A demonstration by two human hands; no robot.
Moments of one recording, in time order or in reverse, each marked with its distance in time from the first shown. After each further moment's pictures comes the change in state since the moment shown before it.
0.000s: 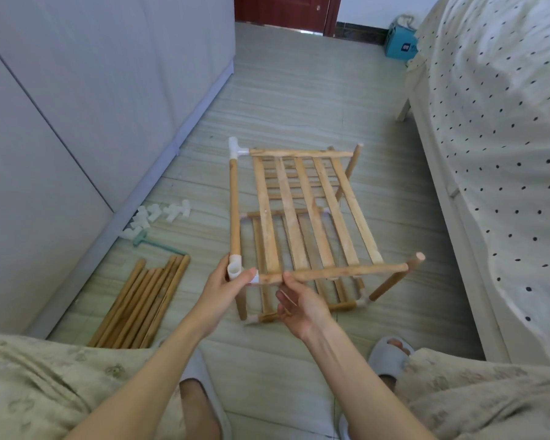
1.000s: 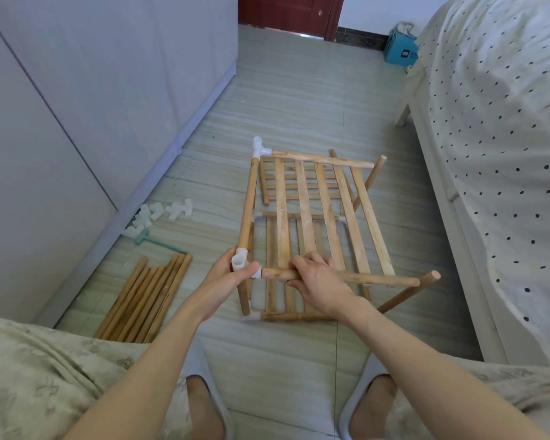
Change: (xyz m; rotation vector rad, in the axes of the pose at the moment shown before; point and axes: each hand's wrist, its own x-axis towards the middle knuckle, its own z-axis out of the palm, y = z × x) left_hand 0.014 0.004 -0.018 0.024 -0.121 -0.012; right_hand 0.011 -0.046 -0.020 -1.950 -0.159 -1.089
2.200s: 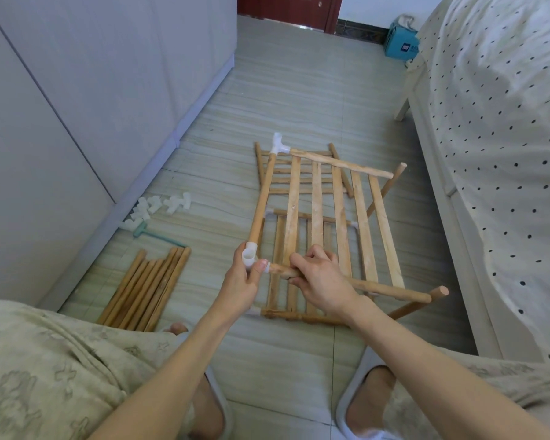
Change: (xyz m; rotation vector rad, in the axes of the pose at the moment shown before) left_hand -0.006 -0.013 0.040 0.176 0.203 0.187; right_hand -0.013 -0.003 -0.003 0.030 0.080 -0.047
